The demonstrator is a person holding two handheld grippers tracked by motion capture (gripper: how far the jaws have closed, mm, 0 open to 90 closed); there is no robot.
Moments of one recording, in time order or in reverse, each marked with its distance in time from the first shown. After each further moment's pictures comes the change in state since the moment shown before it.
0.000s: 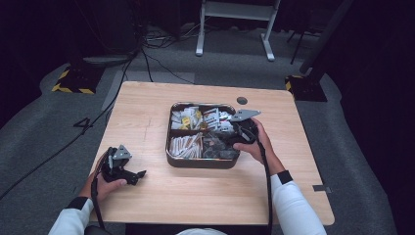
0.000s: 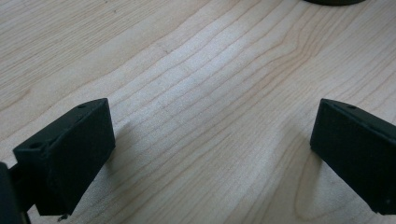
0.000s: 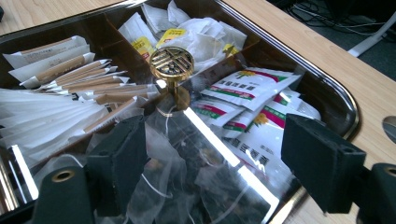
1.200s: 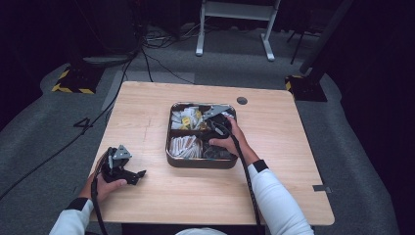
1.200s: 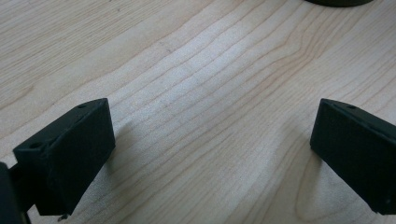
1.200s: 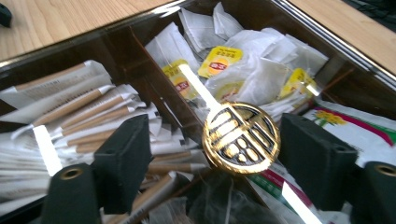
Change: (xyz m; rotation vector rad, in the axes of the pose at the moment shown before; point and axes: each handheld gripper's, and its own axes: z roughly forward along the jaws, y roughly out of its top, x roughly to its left) left arm 0.000 0.000 0.000 -0.001 0.017 -0.004; right arm 0.023 0.032 0.074 0.050 0.112 -0.017
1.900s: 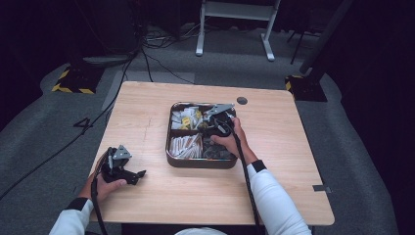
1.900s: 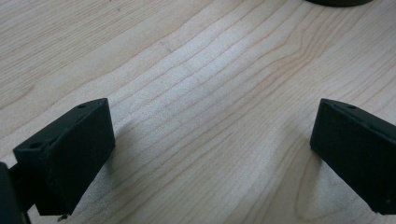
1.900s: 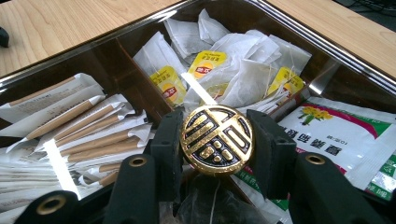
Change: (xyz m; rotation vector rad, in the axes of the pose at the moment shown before) left arm 0.000 0.000 0.000 0.001 -0.001 -0.004; right arm -0.008 -0.002 -0.004 -0.022 -0.016 0.062
